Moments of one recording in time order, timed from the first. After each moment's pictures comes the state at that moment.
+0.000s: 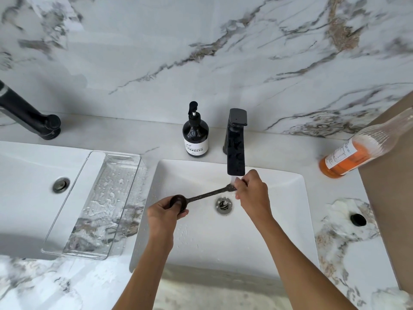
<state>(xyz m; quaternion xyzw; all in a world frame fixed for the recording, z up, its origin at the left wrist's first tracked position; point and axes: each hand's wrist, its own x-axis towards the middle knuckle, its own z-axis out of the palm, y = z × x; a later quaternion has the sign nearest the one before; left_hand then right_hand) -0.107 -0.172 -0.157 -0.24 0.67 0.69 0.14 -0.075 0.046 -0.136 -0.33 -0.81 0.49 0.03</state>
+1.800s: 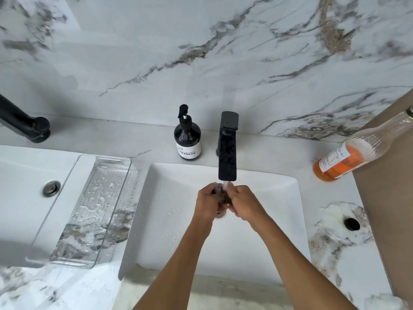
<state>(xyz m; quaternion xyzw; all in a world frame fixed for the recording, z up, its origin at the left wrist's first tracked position) -0.109 -0.058 -0.149 -0.09 0.67 0.66 0.31 -0.081 0.056 -0.127 -0.32 -0.78 0.51 -0.18</state>
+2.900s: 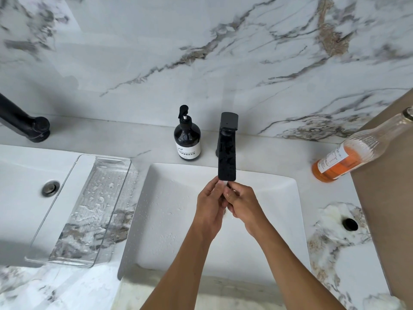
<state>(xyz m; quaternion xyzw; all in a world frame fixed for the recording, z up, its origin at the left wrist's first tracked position) -0.101 -0.049 -0.146 -0.11 0.48 0.81 0.30 -0.065 0.050 -0.126 -0.23 -0.69 0.68 -0.04</state>
